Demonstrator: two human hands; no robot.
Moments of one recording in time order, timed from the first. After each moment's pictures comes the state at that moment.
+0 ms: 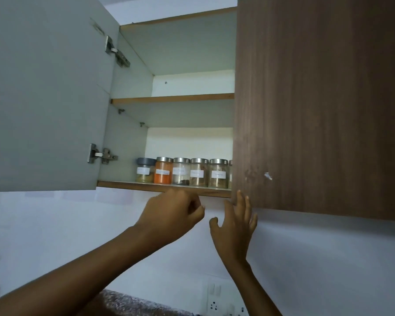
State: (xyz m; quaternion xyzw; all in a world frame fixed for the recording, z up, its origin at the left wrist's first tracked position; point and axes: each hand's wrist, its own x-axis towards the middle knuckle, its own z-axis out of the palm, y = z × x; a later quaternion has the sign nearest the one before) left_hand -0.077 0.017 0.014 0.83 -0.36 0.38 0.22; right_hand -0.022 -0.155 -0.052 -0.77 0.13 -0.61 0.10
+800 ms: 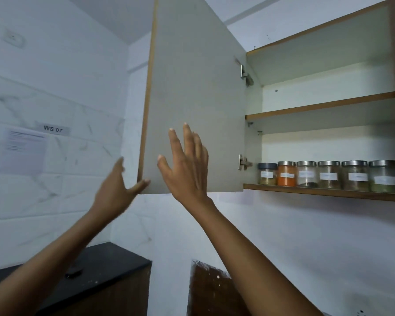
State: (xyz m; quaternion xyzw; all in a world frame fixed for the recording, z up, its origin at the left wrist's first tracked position) left_hand -0.096 0.483 0.009 0.81 -0.03 0.45 0.38; right_hand -0.082 0.339 0.047 -0.74 -0.25 -0.59 0.20
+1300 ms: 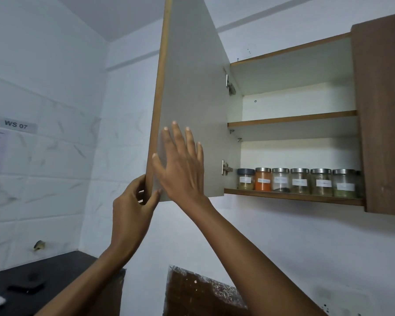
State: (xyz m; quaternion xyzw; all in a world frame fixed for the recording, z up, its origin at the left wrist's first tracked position) left_hand -0.104 0.423 -0.020 0.66 -0.16 0.55 0.49; right_hand -0.093 0.333 0.058 -0.76 -0.22 -0.60 0.12
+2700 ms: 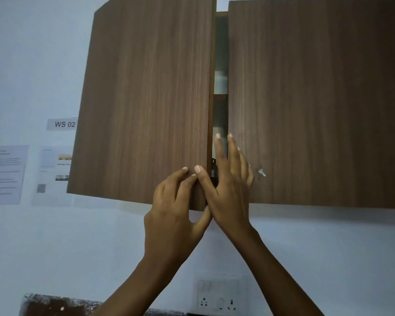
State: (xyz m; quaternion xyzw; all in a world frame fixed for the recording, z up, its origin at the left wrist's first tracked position) left_hand -0.065 0.023 -0.021 0.63 -0.34 0.60 0.35; right_hand -0.091 -0.080 0.026 -0.71 -0.03 -0.70 0.10
